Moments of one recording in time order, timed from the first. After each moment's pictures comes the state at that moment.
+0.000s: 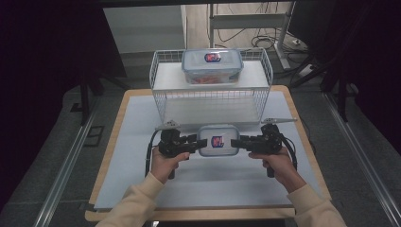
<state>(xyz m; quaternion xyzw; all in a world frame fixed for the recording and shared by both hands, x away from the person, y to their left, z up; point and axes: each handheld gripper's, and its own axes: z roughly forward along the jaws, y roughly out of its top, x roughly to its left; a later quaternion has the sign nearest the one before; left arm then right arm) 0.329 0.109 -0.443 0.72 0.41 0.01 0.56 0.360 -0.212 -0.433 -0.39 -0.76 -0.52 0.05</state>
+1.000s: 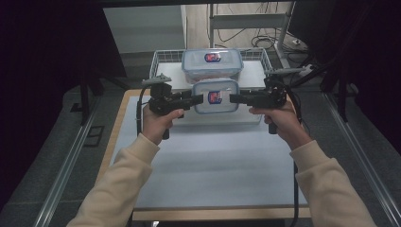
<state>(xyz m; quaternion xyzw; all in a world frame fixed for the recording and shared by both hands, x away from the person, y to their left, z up) 0.379 0.125 -0.329 0.71 0.38 0.07 0.59 0.417 -0.196 -0.315 -0.33 -0.76 -0.56 0.00</state>
